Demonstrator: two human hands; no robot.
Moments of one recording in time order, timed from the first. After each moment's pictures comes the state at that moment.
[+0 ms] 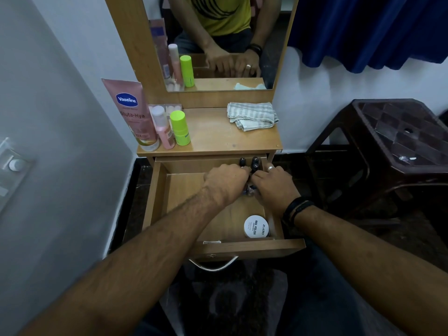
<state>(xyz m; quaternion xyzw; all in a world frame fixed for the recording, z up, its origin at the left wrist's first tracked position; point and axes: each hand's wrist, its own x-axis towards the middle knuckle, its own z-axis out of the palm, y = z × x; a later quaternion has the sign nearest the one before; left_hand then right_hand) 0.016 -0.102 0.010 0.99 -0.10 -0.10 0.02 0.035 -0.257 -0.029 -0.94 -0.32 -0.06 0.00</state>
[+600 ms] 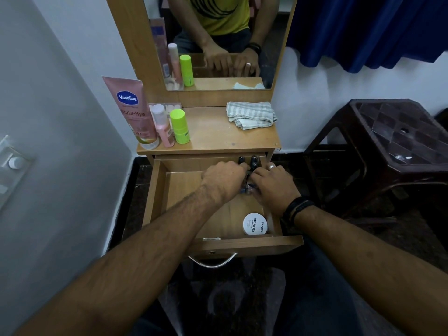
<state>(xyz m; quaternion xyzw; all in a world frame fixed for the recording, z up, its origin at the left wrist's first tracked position) 0.012 -0.098 0.012 0.99 -0.09 -0.09 0.03 0.026 -0.260 -0.025 -0.95 -0.30 -0.05 0.01</state>
